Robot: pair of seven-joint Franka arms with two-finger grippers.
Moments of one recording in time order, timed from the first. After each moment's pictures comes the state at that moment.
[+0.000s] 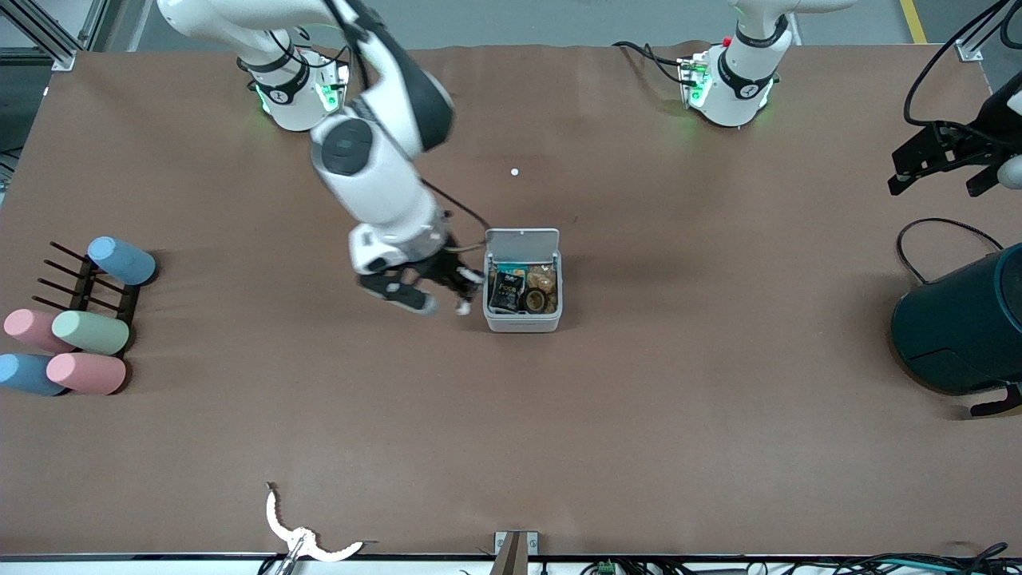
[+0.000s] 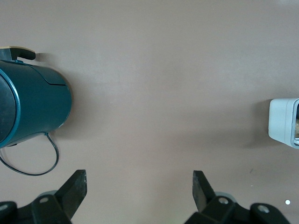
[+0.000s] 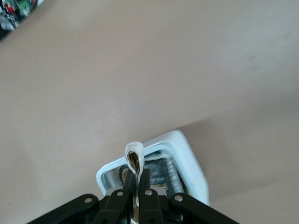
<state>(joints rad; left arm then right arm) -0.04 -0.05 -0.02 -1.54 0.00 1.54 -0.01 0.67 0.48 -0.01 -1.56 0.18 2.30 1.04</state>
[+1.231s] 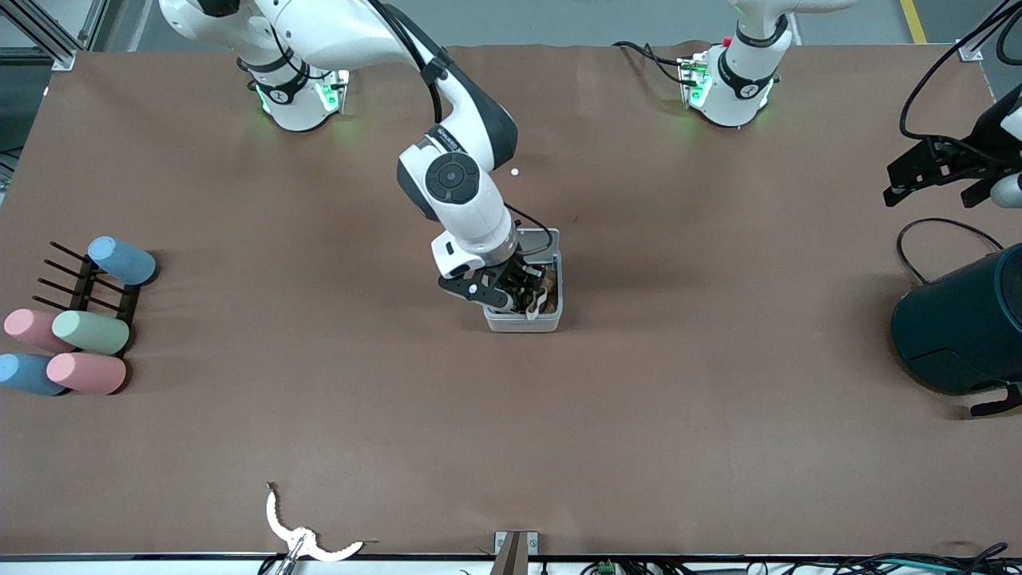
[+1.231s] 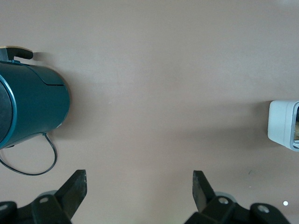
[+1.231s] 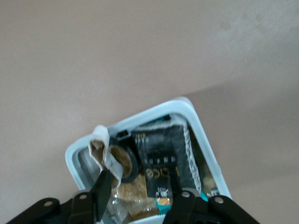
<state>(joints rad) -0.04 -0.01 -0.02 -1.50 0.00 1.52 -0.02 0.75 0.61 -0.02 -1.50 0.18 2.30 1.05</state>
